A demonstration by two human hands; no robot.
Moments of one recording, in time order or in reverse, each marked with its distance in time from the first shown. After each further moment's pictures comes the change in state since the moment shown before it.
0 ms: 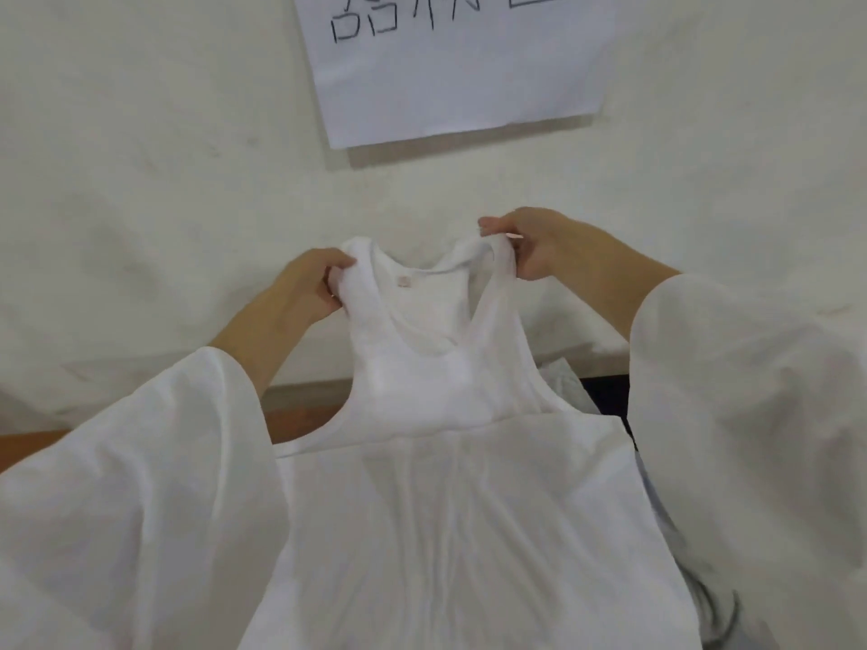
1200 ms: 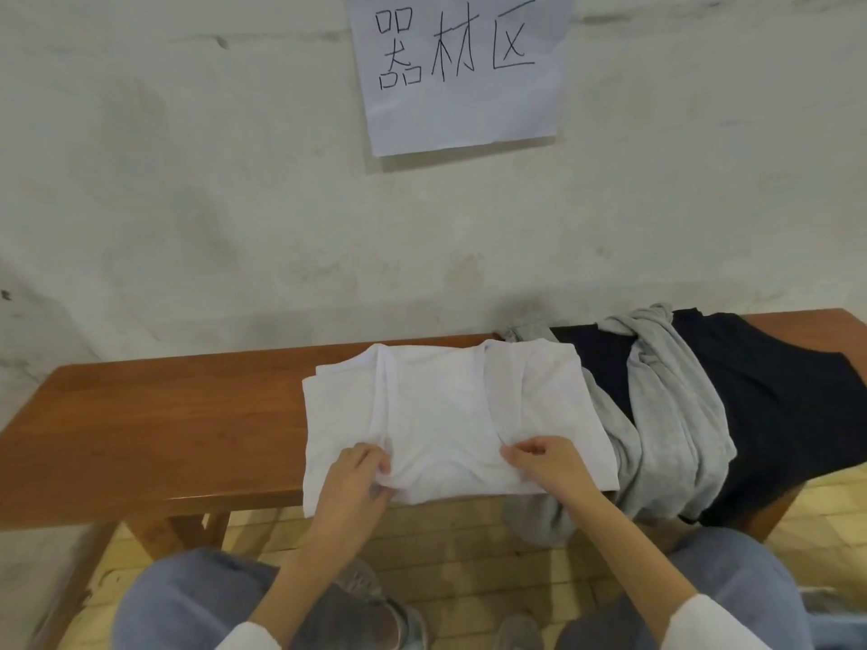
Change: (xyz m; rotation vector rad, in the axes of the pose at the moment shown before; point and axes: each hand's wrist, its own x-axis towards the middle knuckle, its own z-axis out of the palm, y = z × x) left_hand -0.267 -0.241 -0.081 1.232 0.030 0.507; right_hand -0.212 0.284 -0.050 -0.675 0.179 -0.079
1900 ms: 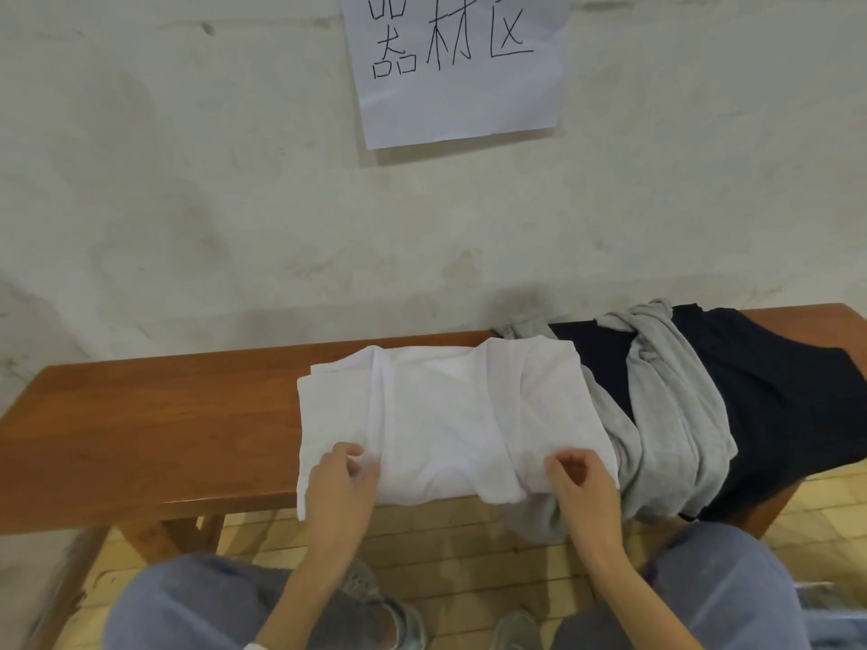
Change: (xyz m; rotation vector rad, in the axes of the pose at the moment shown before) left_hand 0.002 0.011 -0.004 -0.228 0.165 -0.376; right_hand -0.023 0.037 0.005 0.259 0.437 -0.101
